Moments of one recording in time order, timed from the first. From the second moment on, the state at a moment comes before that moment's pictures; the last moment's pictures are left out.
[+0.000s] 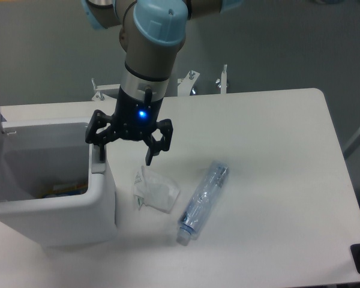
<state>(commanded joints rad) 2.31 -1.71 -1.54 -1.18 1.18 0.18</state>
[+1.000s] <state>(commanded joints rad) 2.45 -1.75 -1.40 -1.16 1.19 0.24</state>
